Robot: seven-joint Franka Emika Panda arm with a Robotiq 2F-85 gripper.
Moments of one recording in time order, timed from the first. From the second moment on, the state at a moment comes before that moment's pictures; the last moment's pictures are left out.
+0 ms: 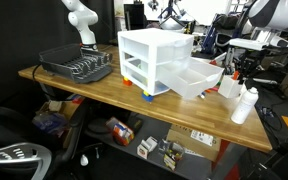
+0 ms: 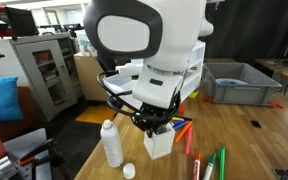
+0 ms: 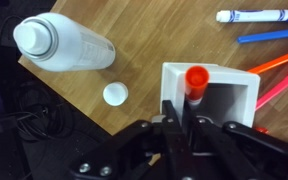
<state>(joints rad) -0.13 0.22 -0.21 -2.39 0.36 2.47 1.14</state>
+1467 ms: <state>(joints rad) -0.13 0.19 -0.21 -2.34 0.36 2.57 1.17</state>
